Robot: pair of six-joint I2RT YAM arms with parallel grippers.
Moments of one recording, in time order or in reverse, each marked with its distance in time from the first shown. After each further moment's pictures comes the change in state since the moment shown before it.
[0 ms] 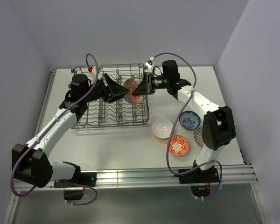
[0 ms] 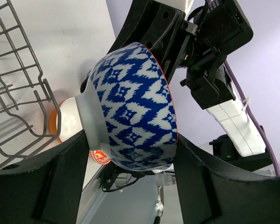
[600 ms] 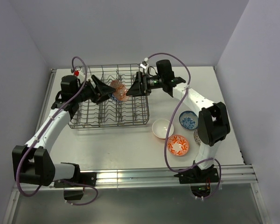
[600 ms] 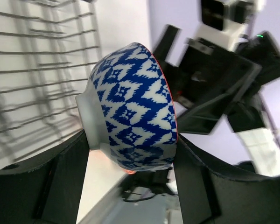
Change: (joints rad) left arm 0.173 -0.002 -0.045 -0.089 -0.002 0.059; right arm 0.031 0.086 0.095 -0.103 0.016 -0.035
